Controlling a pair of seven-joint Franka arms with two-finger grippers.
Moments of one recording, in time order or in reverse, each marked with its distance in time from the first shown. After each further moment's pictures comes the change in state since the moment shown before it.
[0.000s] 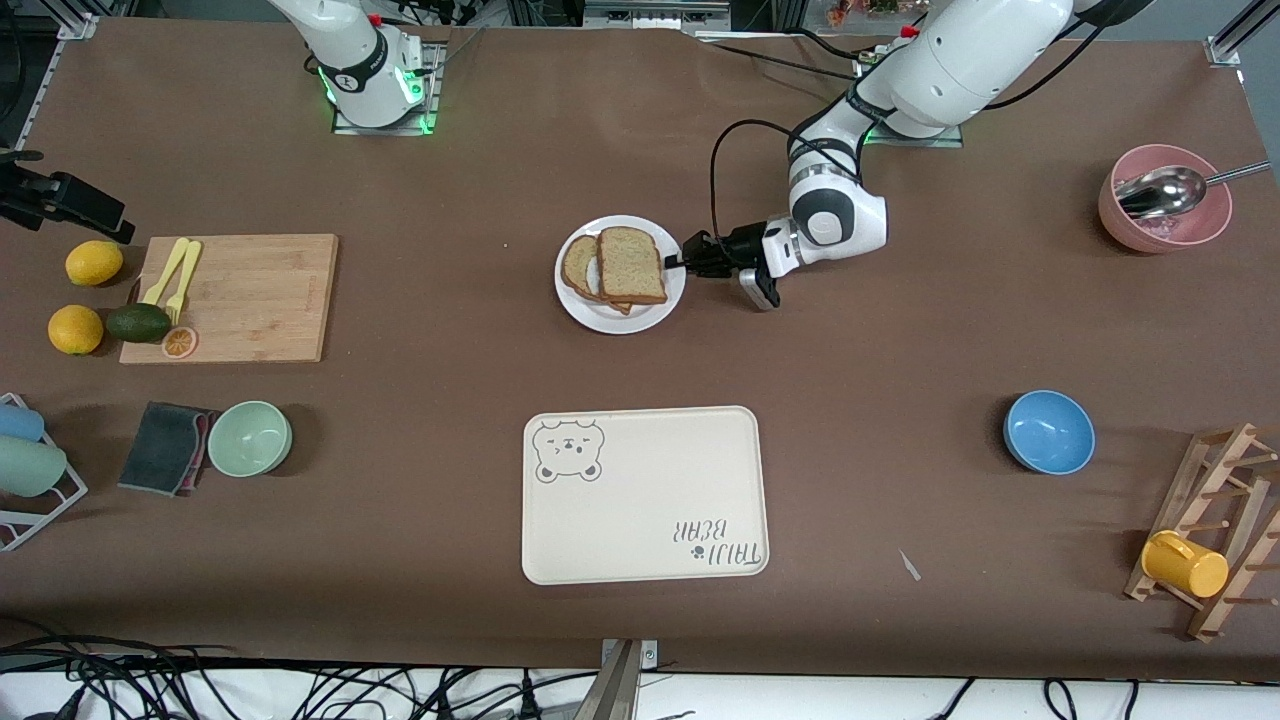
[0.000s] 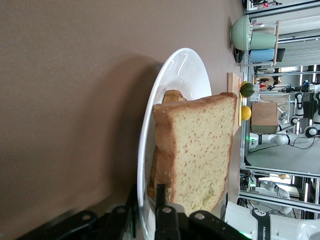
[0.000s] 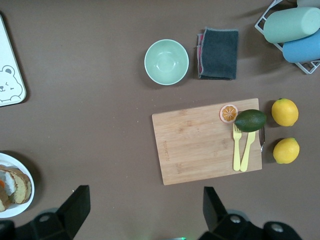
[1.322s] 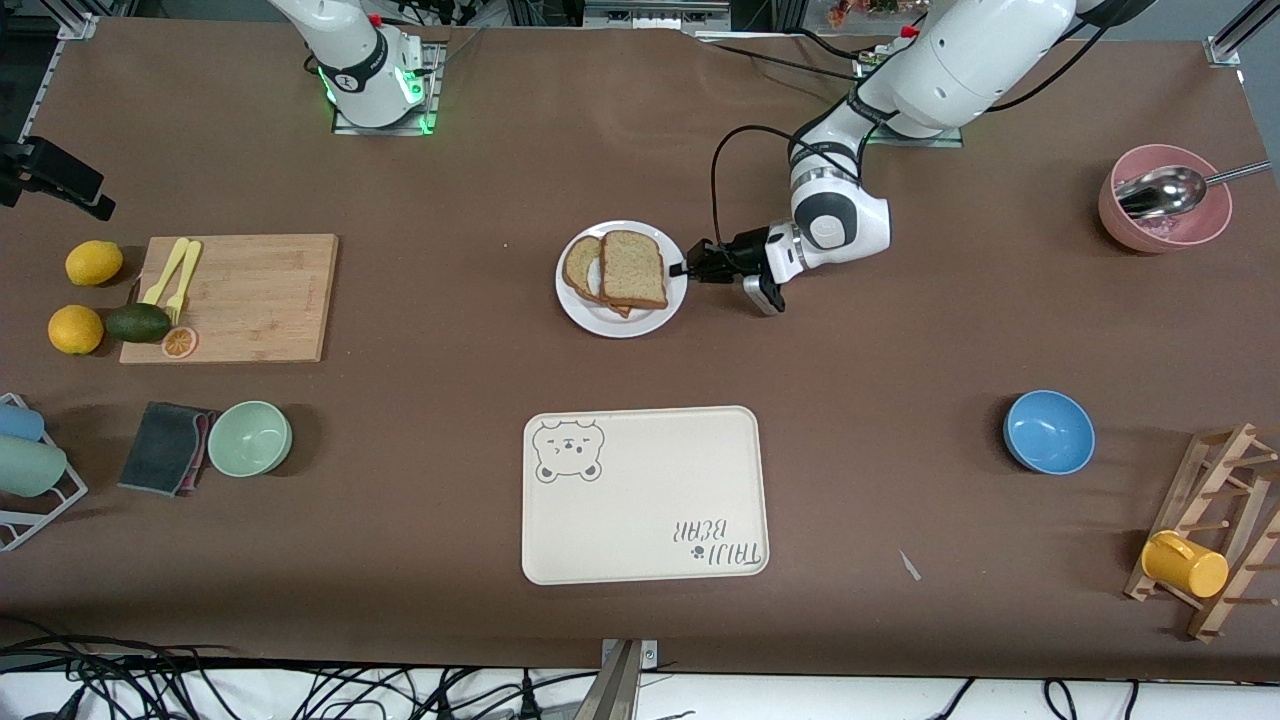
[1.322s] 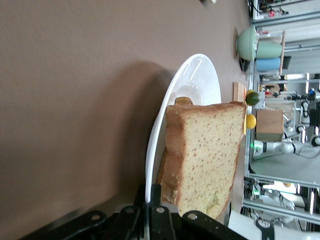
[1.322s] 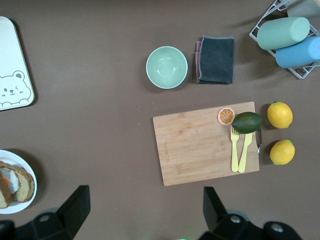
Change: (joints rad) left arm 0.004 0.001 0.006 0.028 0.000 0.041 -0.047; right arm 0.001 -0.049 0.000 0.002 0.001 -0.008 -0.002
